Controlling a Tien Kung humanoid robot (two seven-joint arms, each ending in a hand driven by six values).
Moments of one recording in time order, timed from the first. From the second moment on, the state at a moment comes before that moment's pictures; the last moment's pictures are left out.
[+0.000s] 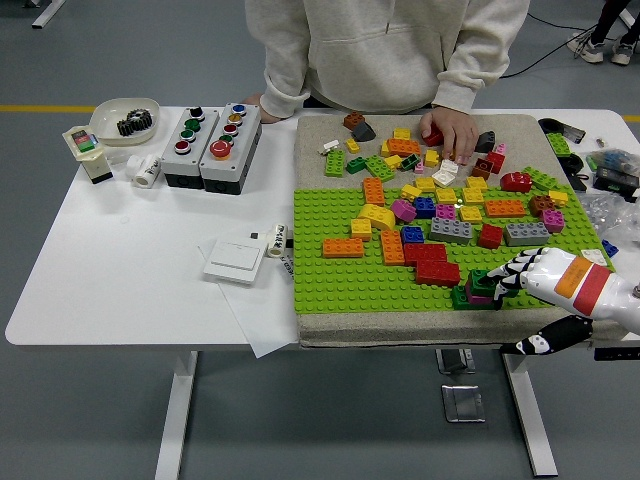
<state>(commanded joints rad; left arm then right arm) -0.06 0.07 -0.12 -0.31 -0.24 0.33 -0.04 0.54 -0.78 0.57 1.17 -1.92 -0.32 0.65</state>
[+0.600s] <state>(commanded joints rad) -0.06 0.07 -0.12 -0.31 -0.25 0.32 -0.04 0.54 -0.79 0.58 1.19 -1.91 -0.32 0.65</state>
